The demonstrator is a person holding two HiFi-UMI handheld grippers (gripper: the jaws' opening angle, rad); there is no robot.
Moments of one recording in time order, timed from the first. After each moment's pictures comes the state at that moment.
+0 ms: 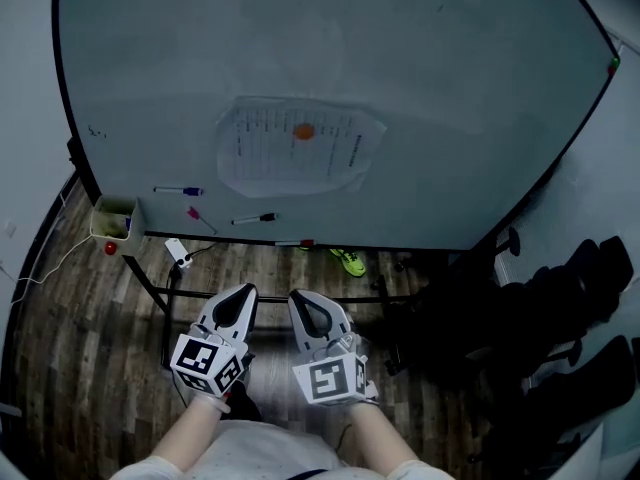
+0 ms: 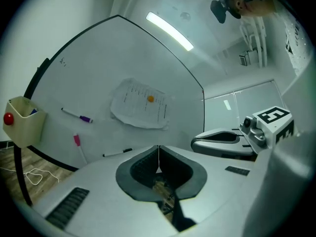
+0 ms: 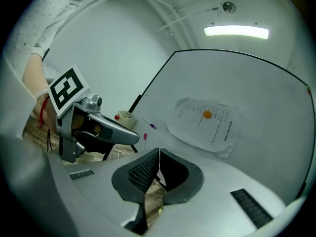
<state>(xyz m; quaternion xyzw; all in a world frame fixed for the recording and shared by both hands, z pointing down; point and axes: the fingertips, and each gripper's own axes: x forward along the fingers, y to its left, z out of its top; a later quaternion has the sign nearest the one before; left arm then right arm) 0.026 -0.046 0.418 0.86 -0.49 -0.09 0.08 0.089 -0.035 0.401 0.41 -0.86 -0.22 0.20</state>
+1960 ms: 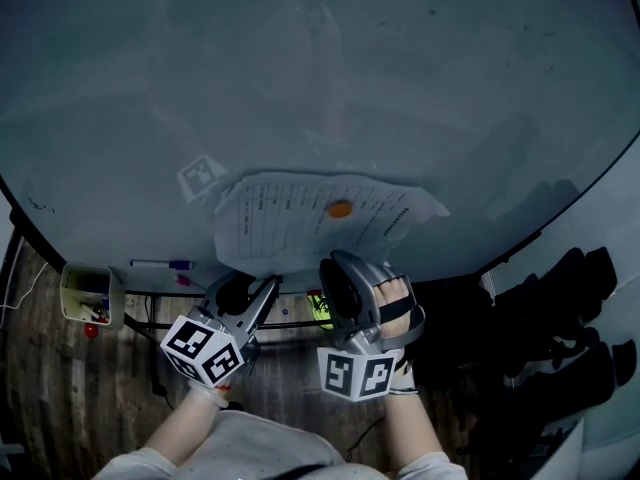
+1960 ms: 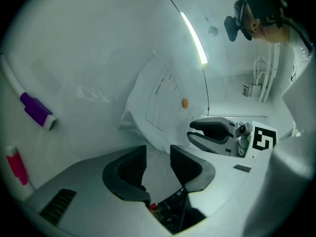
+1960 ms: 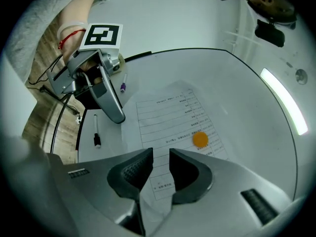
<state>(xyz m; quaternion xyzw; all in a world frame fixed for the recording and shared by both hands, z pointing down) -0.004 -0.240 0.384 0.90 -0.37 -0.16 0.17 0.068 -0.236 0.325 0.43 -0.65 -0.50 0.39</state>
